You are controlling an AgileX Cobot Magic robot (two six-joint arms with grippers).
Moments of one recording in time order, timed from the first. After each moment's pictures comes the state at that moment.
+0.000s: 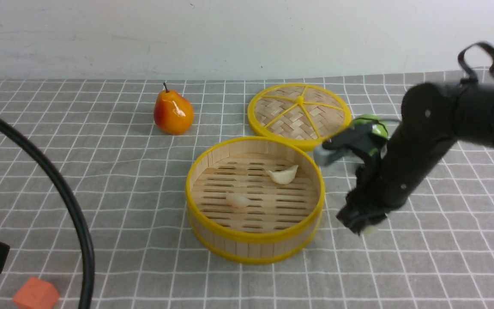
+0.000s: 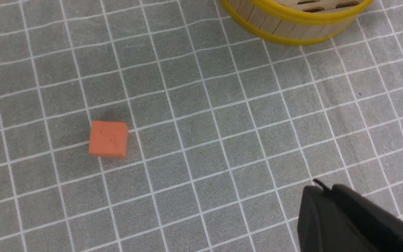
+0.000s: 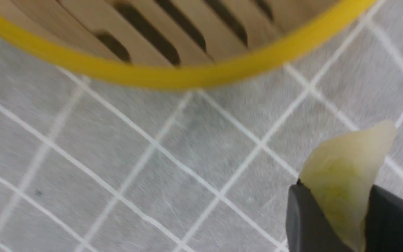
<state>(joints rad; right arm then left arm) 0.38 1.81 -1.39 0.21 0.91 -0.33 -0.61 0.79 -1.07 0.11 1.24 -0.36</state>
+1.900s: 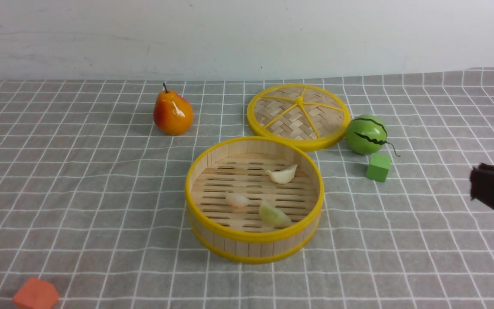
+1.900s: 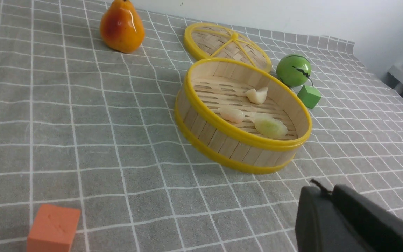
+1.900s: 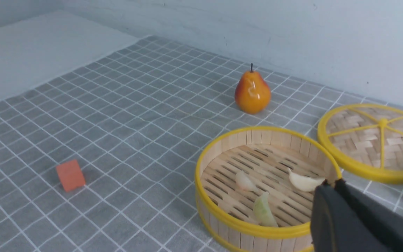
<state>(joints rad) 0.56 0.57 -0.65 0.36 0.34 -0.26 -0.61 0.03 -0.39 0.20 0.67 -0.56</state>
